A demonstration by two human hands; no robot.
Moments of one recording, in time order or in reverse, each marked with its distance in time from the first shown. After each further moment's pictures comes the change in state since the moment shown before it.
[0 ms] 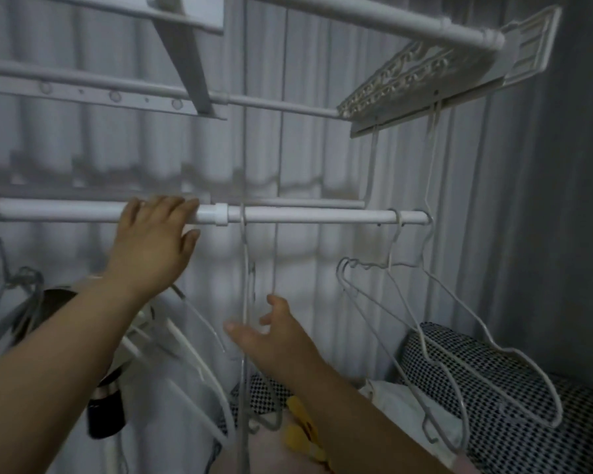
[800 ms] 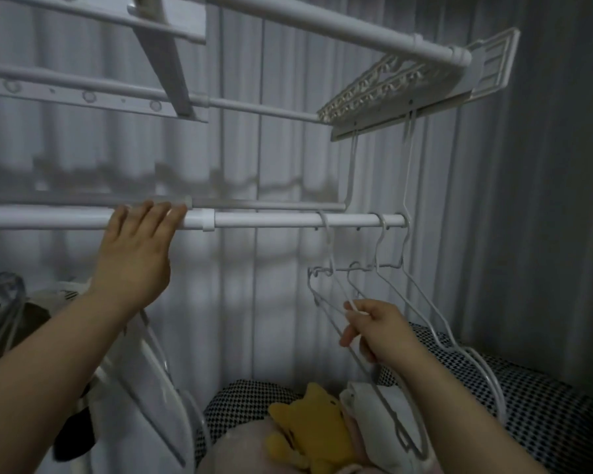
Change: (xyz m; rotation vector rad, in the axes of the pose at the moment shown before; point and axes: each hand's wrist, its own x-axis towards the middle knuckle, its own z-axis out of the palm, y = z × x) left_hand 0.000 0.001 0.029 0.019 0.133 0.093; right_hand -0.014 0.044 -0.113 0.126 0.317 0.077
